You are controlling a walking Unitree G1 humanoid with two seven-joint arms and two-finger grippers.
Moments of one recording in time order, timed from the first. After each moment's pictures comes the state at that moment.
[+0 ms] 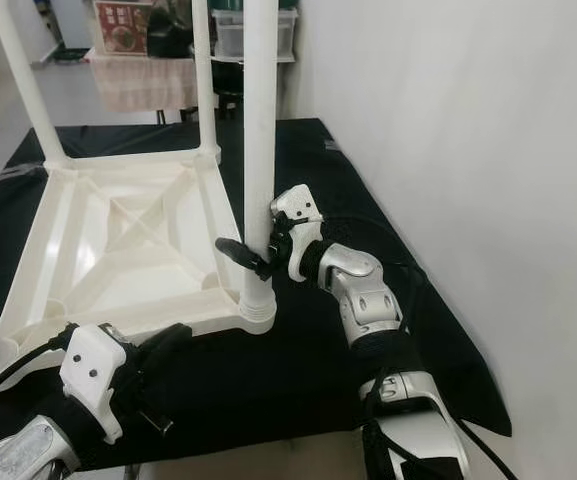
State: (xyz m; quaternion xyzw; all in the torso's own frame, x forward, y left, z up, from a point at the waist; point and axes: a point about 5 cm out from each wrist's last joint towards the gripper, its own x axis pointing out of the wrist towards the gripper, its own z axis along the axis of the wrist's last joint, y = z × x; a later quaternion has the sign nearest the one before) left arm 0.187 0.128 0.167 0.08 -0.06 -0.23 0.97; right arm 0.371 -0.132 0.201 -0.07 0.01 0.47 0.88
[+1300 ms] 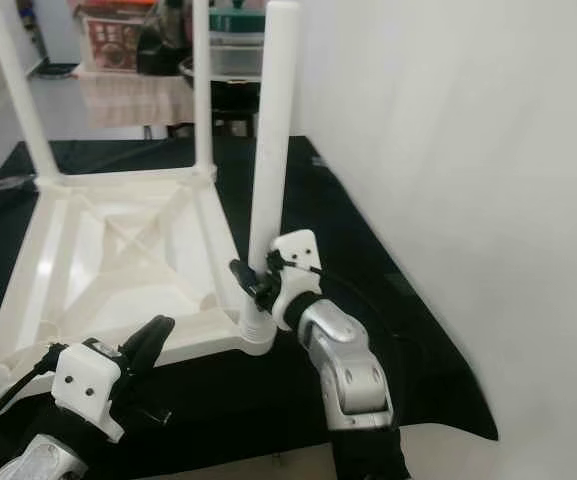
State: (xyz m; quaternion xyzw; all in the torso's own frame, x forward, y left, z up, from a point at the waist) left arm 0.191 0.130 0.158 0.08 -0.13 -0.17 0.97; right arm 0.315 -0.086 0.165 0.04 0.06 0.30 0.95
